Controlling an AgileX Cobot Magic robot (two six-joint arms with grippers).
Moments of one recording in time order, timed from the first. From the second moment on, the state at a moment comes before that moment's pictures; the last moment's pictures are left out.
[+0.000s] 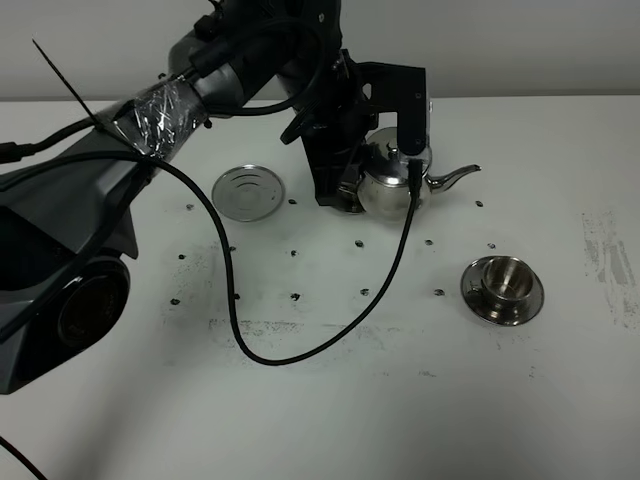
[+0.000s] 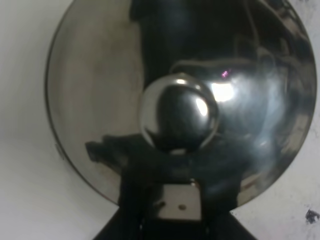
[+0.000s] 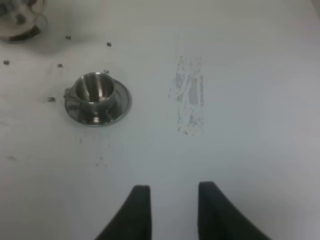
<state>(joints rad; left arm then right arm) -0.61 2.39 -2.34 -0.10 1.18 1.13 -0.09 0.04 -0.52 0.03 1.12 -0.09</state>
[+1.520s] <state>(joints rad) -0.78 2.43 -2.35 0.15 1.10 1.24 -0.09 0.04 -0.52 0.03 1.12 -0.09</state>
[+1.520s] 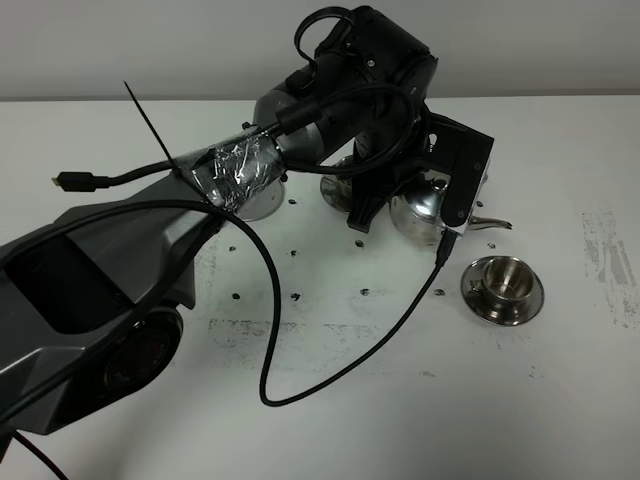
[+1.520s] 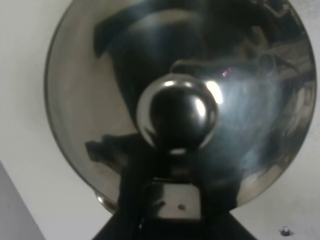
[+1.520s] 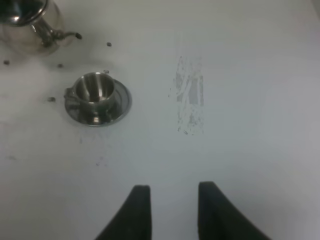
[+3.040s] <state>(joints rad) -0.89 2.50 -2.35 0.44 1.06 1.24 -0.09 0.04 -0.52 0.03 1.12 -0.09</state>
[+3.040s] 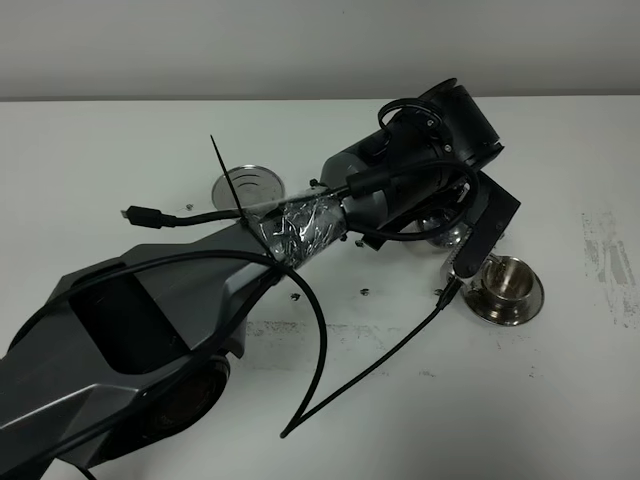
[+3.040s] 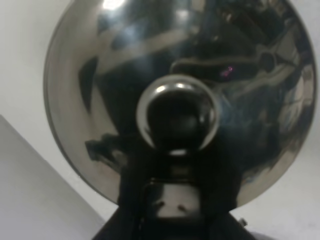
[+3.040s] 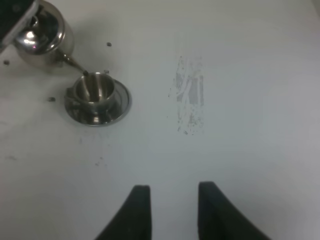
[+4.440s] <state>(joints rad) -0.94 2.52 -2.35 0.62 1.02 1.24 -0.09 0.04 -0.52 0.03 1.12 -0.09</state>
